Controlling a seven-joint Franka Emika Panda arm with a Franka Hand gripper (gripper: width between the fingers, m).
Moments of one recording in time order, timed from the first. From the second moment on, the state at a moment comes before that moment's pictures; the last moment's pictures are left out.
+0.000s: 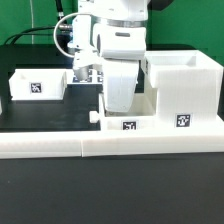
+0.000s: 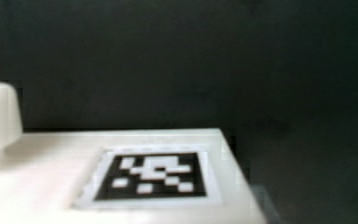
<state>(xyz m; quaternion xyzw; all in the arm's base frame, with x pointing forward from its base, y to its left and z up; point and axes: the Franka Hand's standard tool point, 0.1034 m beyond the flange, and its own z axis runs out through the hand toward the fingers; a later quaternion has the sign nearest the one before) 0.550 -0.001 0.008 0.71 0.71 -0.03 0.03</state>
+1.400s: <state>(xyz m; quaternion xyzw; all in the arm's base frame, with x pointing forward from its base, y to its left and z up) 0.550 0.005 0.006 0.72 0.69 -0.01 0.04</state>
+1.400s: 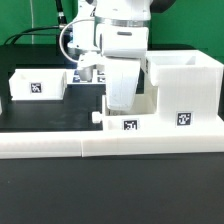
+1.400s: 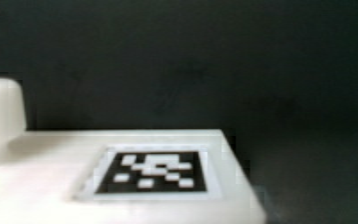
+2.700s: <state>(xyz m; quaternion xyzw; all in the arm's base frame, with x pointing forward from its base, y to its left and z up) 0.552 0.009 0.008 0.70 0.71 -0.03 0.05</state>
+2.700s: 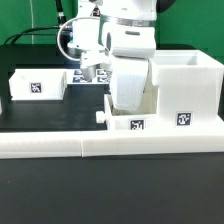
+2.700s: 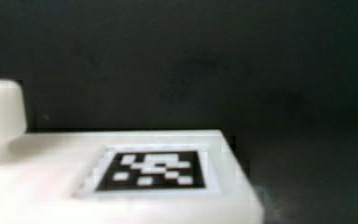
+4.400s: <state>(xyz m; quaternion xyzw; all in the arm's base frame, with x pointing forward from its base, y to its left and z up) 0.554 -0.062 0.057 0.67 0.75 -0.02 0.02</state>
